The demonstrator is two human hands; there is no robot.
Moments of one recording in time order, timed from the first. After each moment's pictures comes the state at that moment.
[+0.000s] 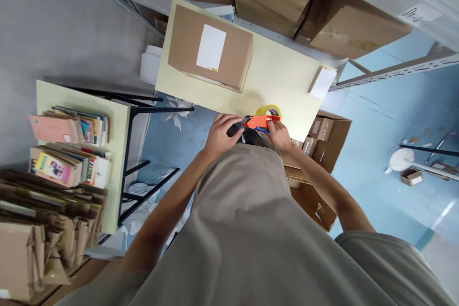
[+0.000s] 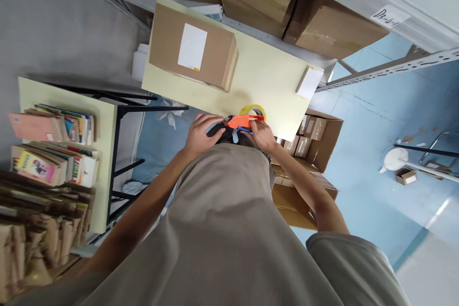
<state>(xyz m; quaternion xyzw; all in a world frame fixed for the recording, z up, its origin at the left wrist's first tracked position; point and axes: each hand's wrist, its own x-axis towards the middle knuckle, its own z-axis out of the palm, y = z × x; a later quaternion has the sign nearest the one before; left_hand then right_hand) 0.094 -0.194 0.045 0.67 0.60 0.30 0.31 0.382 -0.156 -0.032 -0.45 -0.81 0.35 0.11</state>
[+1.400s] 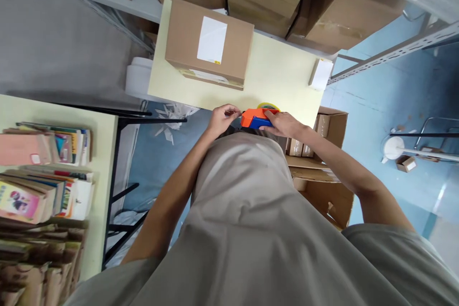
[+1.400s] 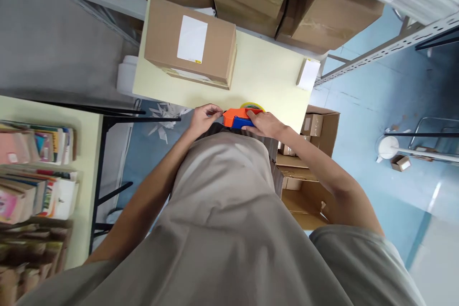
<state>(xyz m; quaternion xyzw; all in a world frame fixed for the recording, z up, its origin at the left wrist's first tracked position) 0.049 -0.161 -0.063 0.51 0.60 0.35 0.50 0.358 -0.132 -0.001 -0.38 -0.88 0.27 -0.14</state>
